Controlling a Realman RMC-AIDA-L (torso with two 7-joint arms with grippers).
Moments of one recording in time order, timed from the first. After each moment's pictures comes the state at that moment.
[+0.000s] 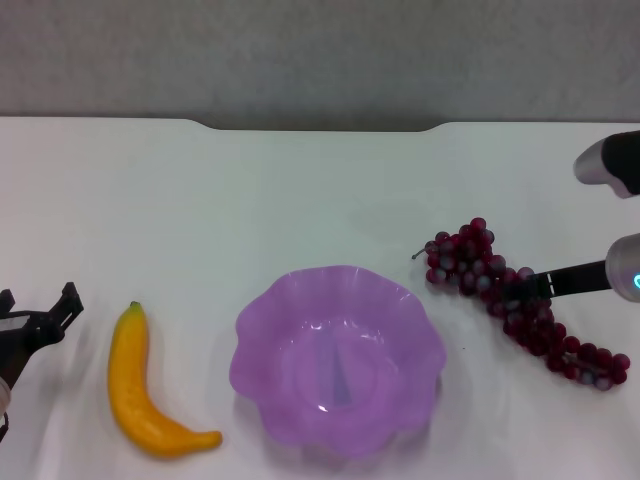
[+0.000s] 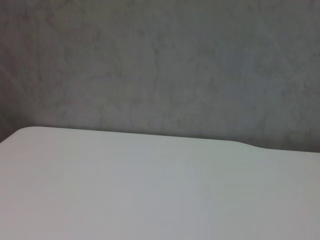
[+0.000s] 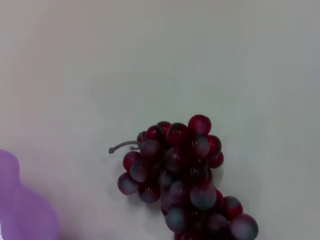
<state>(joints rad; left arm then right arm) -0.35 -2.05 -1.09 -0.28 2.43 0.72 -0.19 0.59 2.00 1.73 0.88 -2.49 0.84 -0.40</state>
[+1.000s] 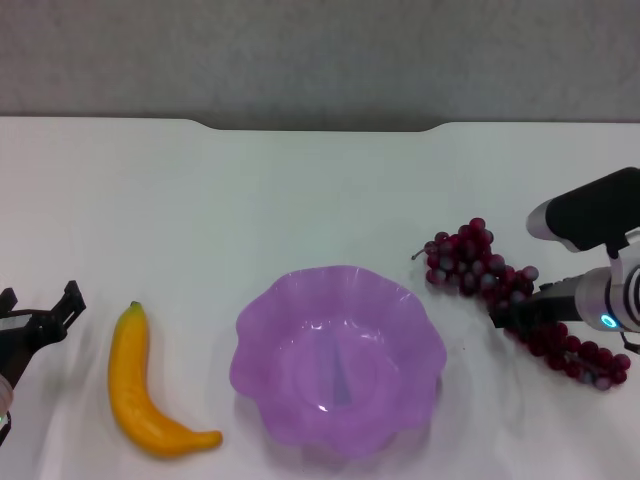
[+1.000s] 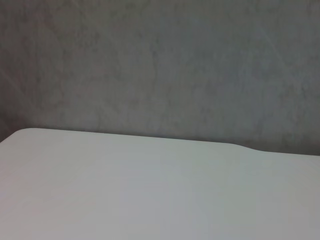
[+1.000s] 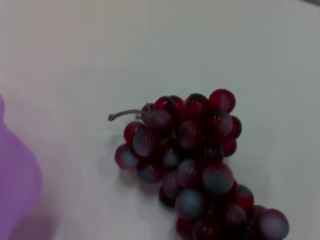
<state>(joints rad) -0.35 -2.05 -1.09 -0.28 2.43 0.73 -0.19 0.62 2.01 1.47 0.70 -2.50 0.55 -0.41</state>
